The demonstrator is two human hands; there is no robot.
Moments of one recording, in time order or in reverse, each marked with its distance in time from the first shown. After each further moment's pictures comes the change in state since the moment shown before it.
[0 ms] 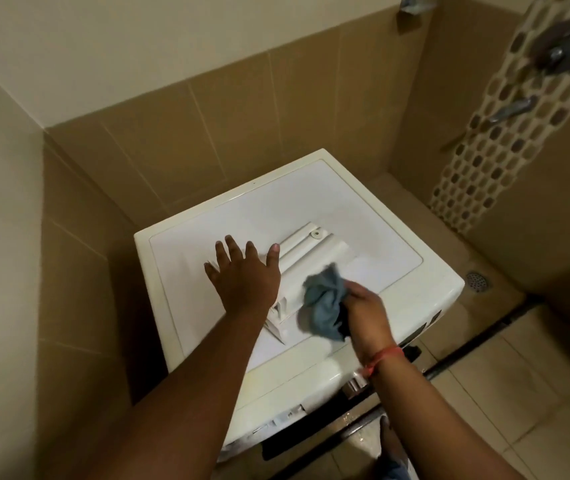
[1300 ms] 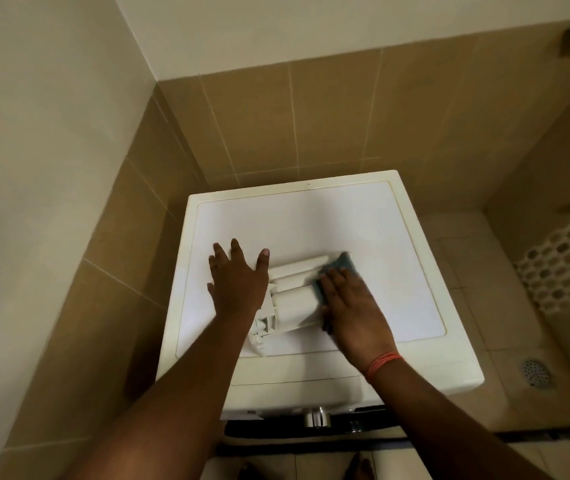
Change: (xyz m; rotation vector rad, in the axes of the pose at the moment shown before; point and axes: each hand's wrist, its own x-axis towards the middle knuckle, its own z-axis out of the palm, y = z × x) left_hand -0.003 0.010 0.006 -0.360 0.086 -0.488; right_hand 0.117 -0.005 -0.030 -1.290 -0.423 -1.119
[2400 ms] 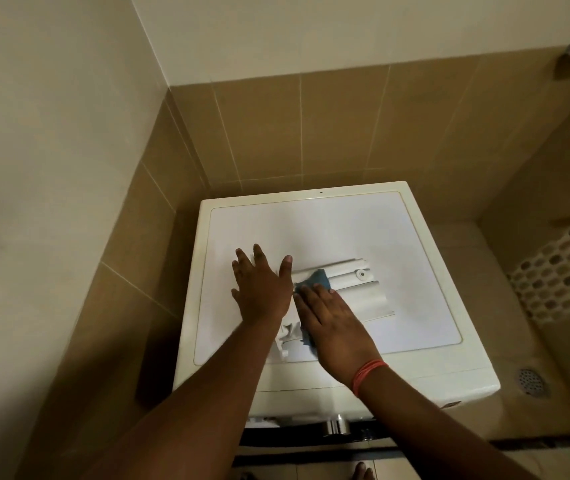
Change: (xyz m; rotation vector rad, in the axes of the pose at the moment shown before) left_hand 0.003 -0.001 0.002 -0.005 -0.007 0.008; right_hand 0.012 -0.072 -0.003 -0.081 -0.154 -0.165
